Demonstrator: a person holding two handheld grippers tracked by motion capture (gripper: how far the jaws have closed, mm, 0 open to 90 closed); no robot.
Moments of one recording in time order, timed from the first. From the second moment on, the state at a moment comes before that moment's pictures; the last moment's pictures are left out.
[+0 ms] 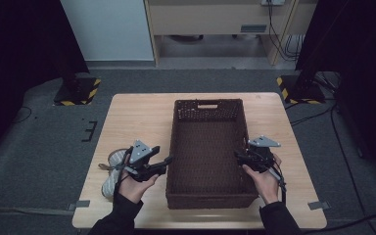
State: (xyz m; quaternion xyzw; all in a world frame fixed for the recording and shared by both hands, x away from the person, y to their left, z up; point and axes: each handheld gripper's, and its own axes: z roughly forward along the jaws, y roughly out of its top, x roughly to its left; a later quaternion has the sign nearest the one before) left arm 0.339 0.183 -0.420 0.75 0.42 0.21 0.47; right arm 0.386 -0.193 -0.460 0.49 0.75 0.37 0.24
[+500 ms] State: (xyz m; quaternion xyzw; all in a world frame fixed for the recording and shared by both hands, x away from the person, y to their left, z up) left arm 0.331 0.270 -0.441 0.72 0.50 0.26 0.41; right arm 0.384 -0.192 -0.460 0.49 0.76 0.36 0.25
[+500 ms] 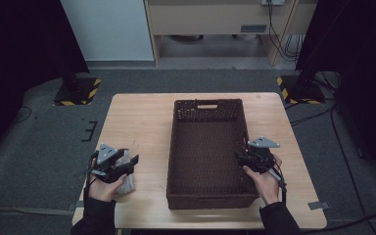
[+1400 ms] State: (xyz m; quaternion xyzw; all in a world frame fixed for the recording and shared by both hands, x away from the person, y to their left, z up) left arm 0.341 0.299 -0.497 0.73 0.56 0.21 0.33; right arm 0.382 -0.194 -0.452 0.49 0.75 0.38 0.24
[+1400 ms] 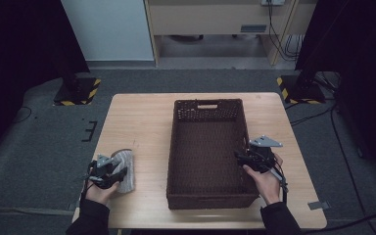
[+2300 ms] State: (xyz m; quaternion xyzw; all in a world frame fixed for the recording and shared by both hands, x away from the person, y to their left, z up) left arm 0.367 0.261 -0.444 0.71 0.51 0.24 0.41; right arm 0.383 -0.214 -0.454 0.50 0.74 0.39 0.22
